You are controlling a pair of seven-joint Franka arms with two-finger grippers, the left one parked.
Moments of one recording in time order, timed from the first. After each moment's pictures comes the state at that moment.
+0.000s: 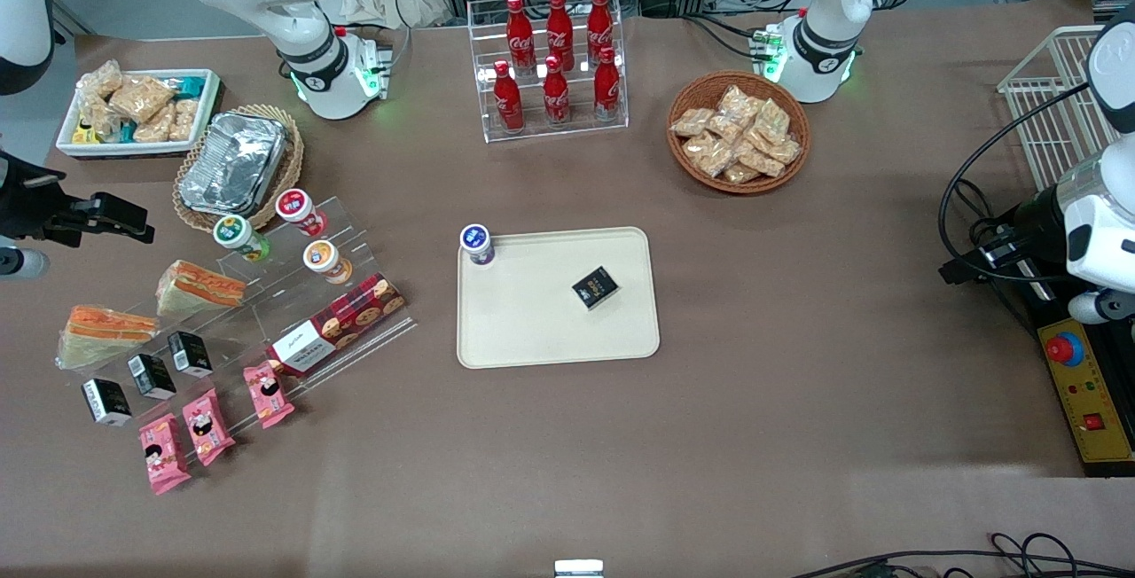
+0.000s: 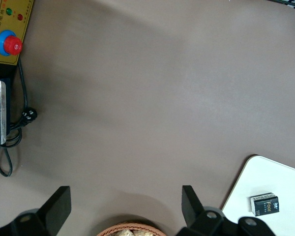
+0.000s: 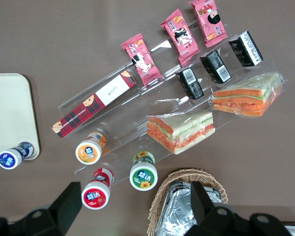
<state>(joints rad) 0.06 0.05 -0.14 -1.55 0.00 1.52 -0.08</state>
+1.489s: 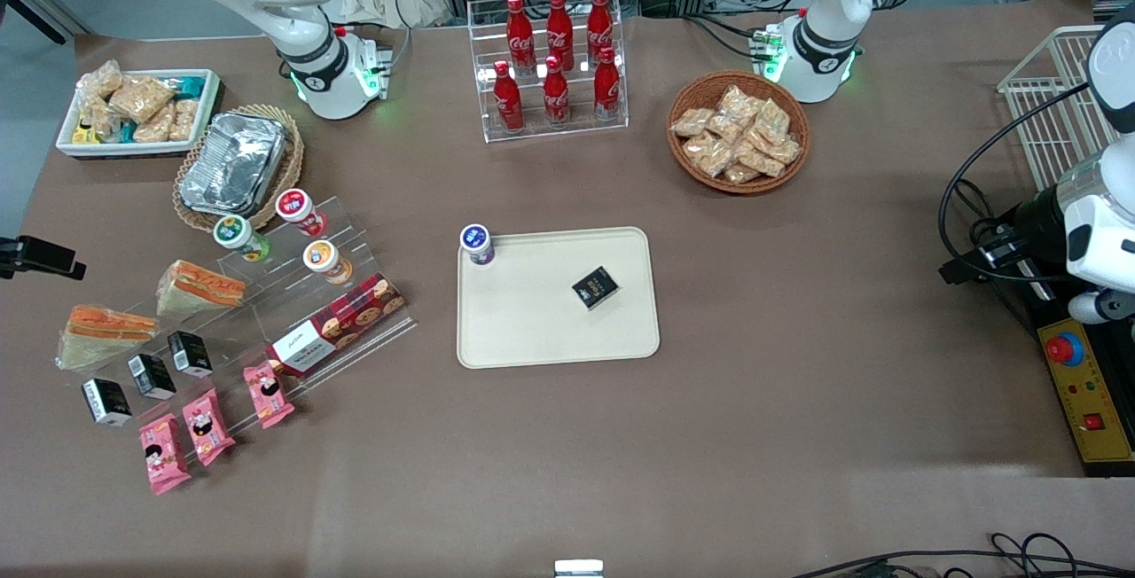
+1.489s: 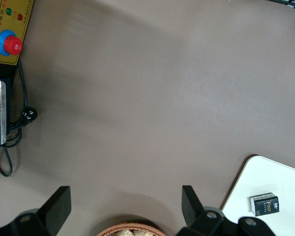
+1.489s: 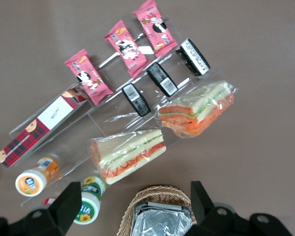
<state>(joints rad) -0.12 0.17 -0.16 -1.52 0.00 1.63 -0.18</state>
